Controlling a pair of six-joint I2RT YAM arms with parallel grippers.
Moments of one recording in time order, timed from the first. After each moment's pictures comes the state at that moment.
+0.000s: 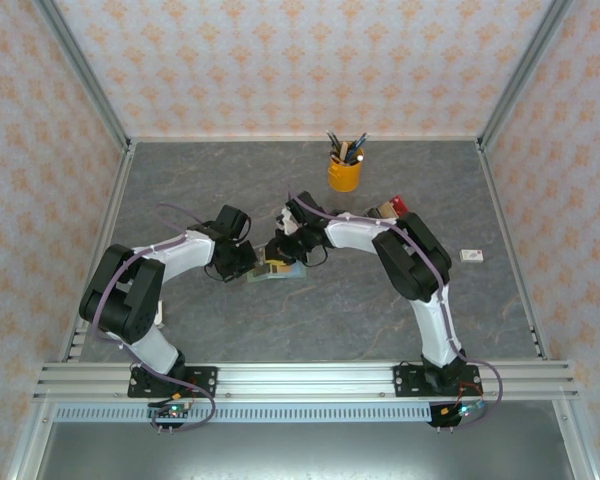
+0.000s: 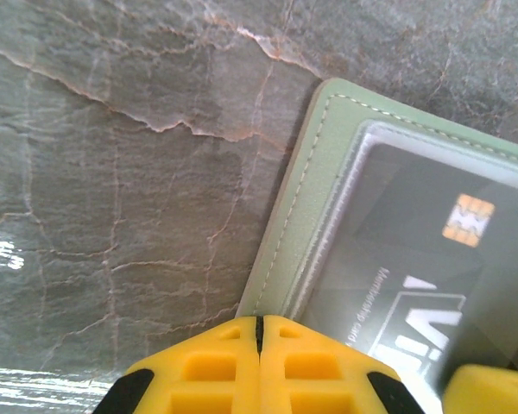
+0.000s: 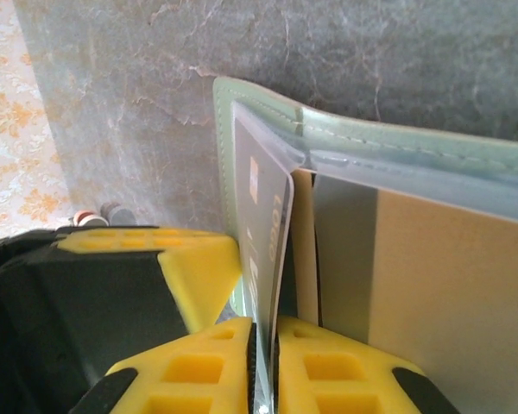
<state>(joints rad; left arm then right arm) -0.33 1.64 0.86 -0.49 0.16 -0.88 0.70 2.11 1.37 -0.24 -0.72 0.80</state>
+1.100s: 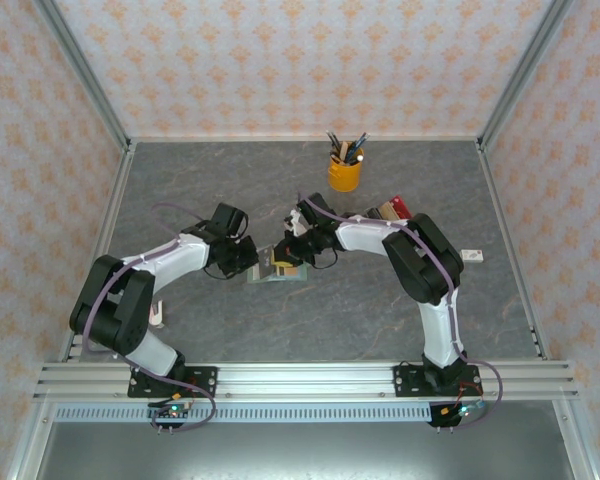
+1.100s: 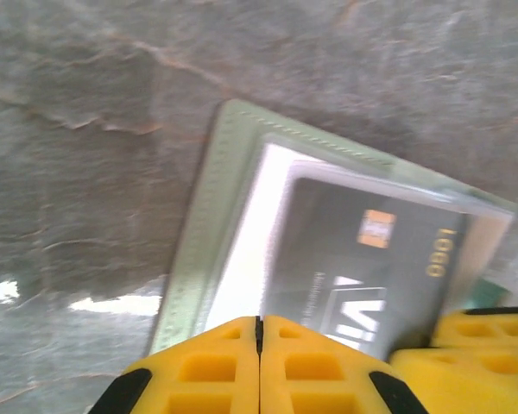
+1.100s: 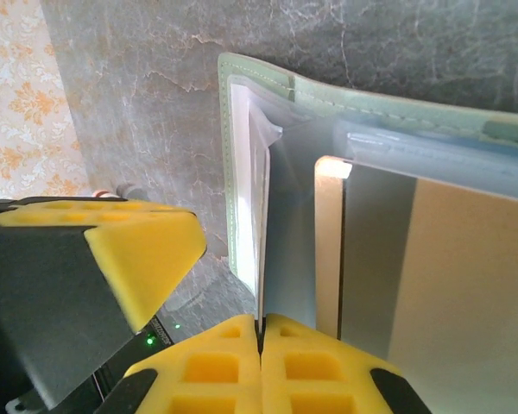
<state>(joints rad) -0.33 1.55 0.84 -0.43 0.23 -0.88 0.67 2.05 1.28 -0.20 -0.77 0.79</state>
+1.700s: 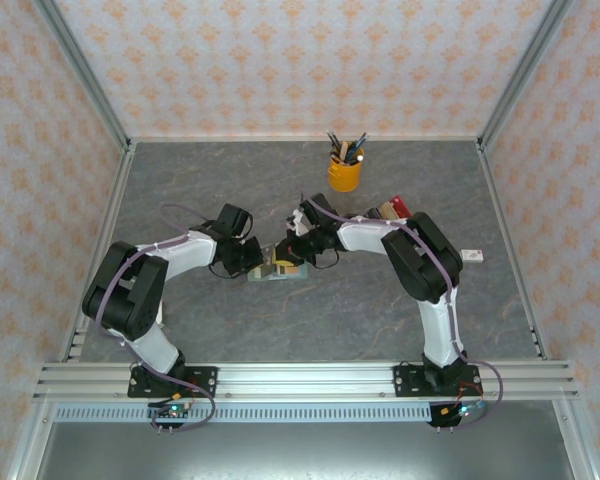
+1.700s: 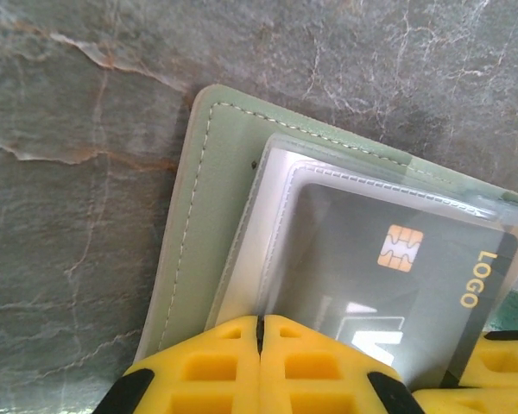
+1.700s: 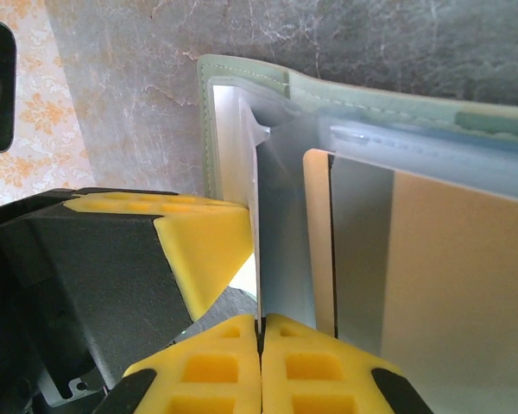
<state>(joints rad) -0.33 1.66 0.86 -0.37 0.26 -0.87 0.65 2.06 1.25 -0.15 -0.79 0.82</state>
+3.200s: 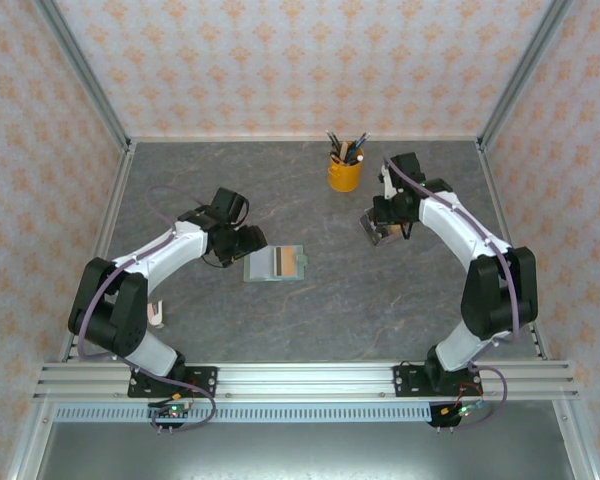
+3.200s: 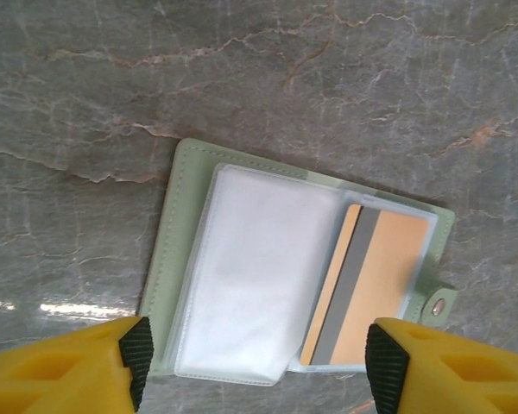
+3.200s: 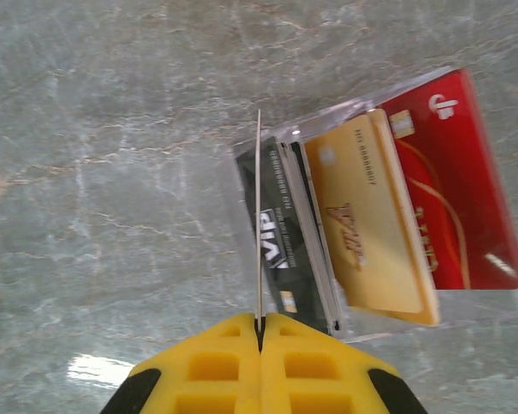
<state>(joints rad) -0.33 1.54 1.00 -0.62 0.14 -0.80 0.25 1.62 1.28 -0.74 -0.04 0.14</state>
